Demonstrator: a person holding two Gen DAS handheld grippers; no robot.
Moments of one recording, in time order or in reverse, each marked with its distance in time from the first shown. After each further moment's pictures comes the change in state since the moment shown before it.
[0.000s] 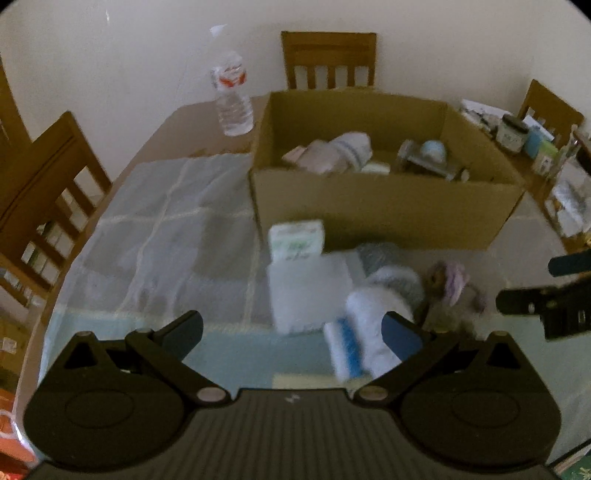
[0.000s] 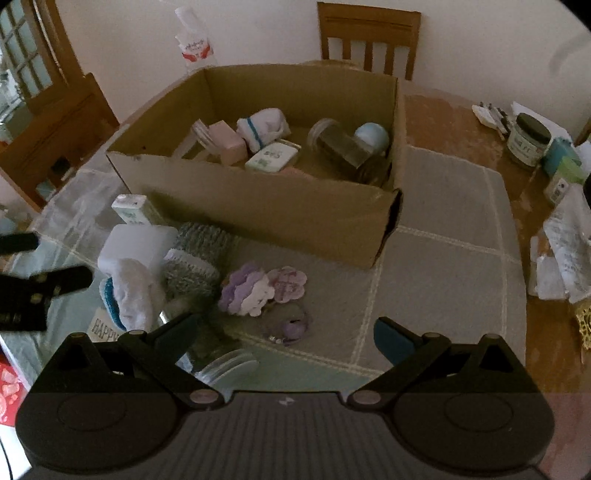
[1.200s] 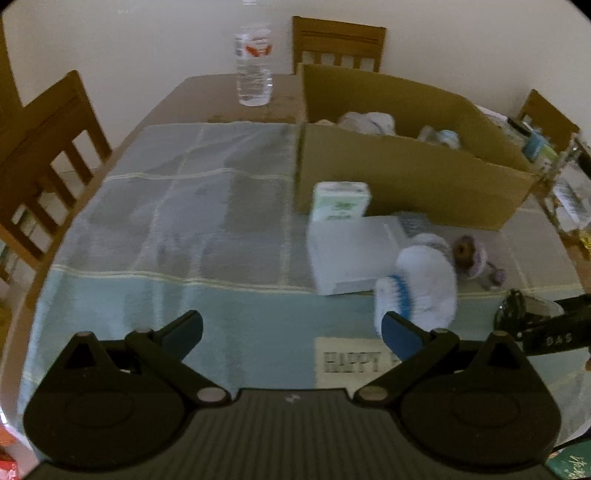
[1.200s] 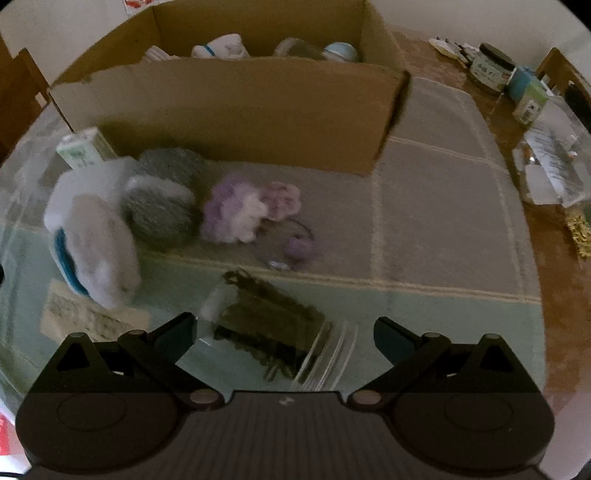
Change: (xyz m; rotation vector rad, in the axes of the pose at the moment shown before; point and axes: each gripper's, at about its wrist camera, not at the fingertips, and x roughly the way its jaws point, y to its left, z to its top) left arm 0.015 0.049 -0.026 -0.054 0.031 -0.094; right arm 0.038 0.024 -0.044 0.111 0.132 -0.177
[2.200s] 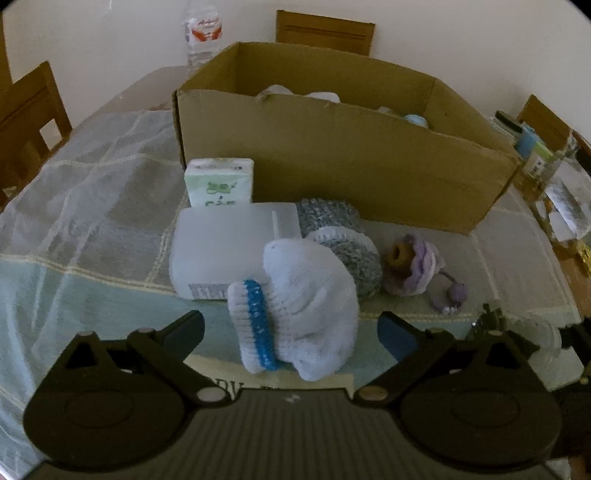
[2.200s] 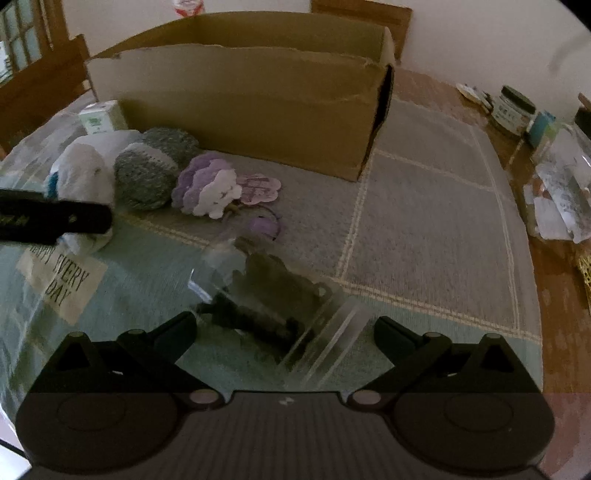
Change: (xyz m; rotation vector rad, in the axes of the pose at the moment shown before) left arm 0.053 -0.089 -0.005 -0.065 -0.015 -0.010; right arm 0.012 -0.039 -0.034 -0.186 -0.165 0.099
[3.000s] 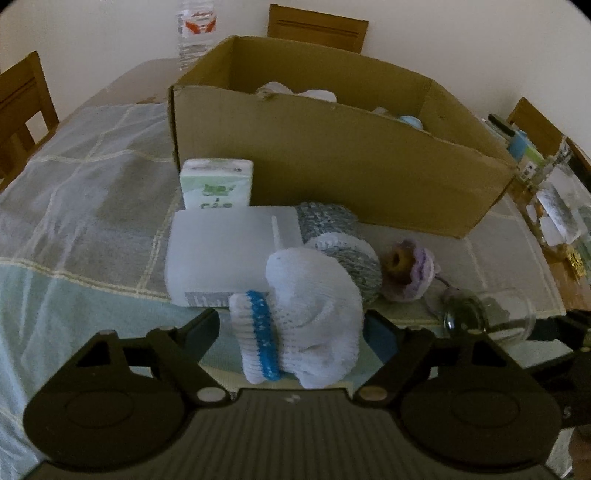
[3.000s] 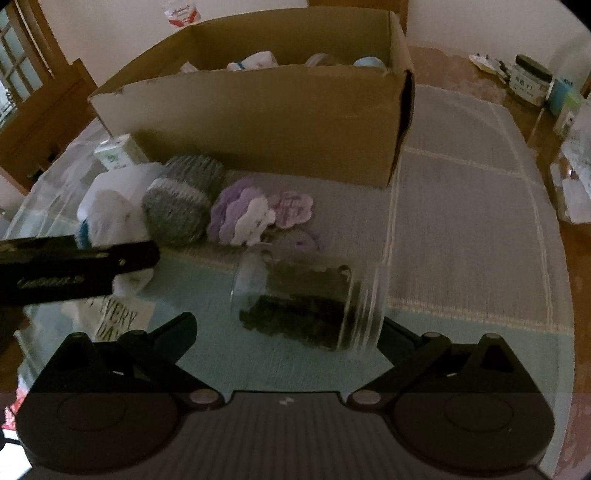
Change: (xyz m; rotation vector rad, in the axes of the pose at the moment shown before) left arm 0.004 0.011 0.006 -0.007 0.022 -0.056; right arm 0.001 0.003 0.037 0.133 0.061 0.098
